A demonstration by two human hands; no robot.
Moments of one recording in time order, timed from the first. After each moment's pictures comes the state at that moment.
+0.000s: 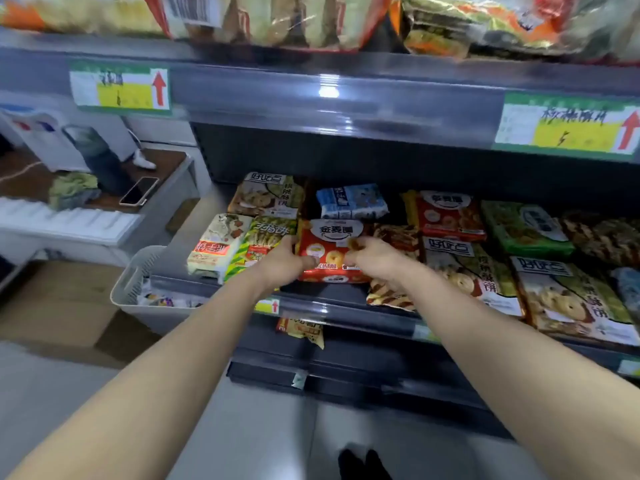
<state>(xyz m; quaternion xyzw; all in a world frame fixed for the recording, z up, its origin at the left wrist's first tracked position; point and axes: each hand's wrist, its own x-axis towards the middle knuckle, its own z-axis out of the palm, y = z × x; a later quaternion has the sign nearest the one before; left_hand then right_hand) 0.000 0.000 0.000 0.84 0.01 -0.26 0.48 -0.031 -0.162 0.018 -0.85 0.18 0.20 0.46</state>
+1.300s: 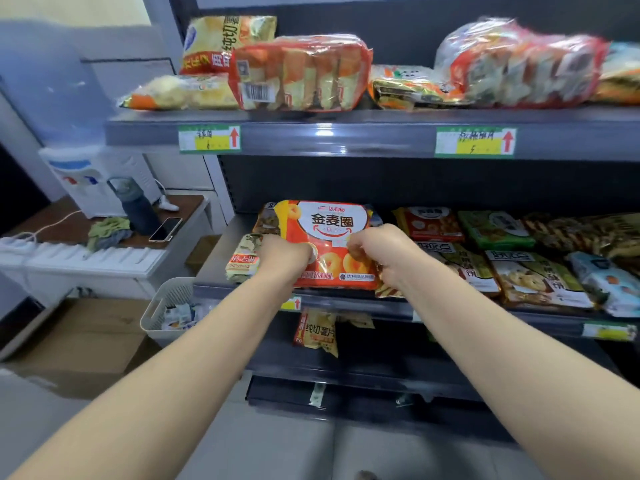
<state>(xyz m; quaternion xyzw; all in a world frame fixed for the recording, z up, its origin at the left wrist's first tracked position) -0.117 0.030 0.104 0.79 0.12 -0.07 0.59 -0.143 -0.102 0.123 -0.72 0.27 0.06 0.64</state>
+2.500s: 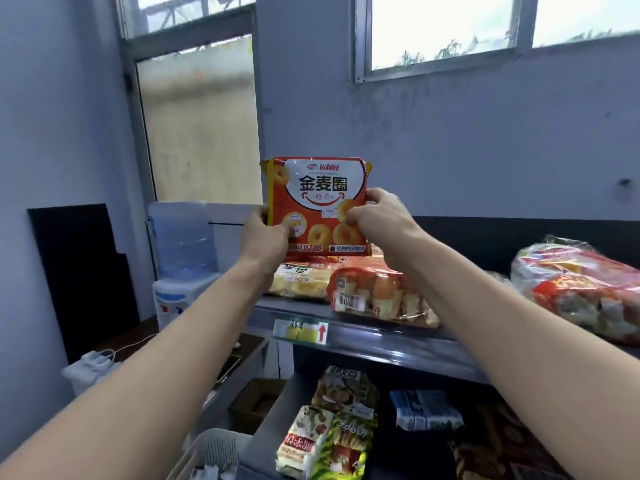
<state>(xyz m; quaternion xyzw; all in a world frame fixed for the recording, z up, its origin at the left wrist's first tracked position) -0.011 0.119 0.339 0.68 -0.05 0.25 0.69 -0.030 -0.030 0.367 -0.77 -0.07 -0.16 0.62</state>
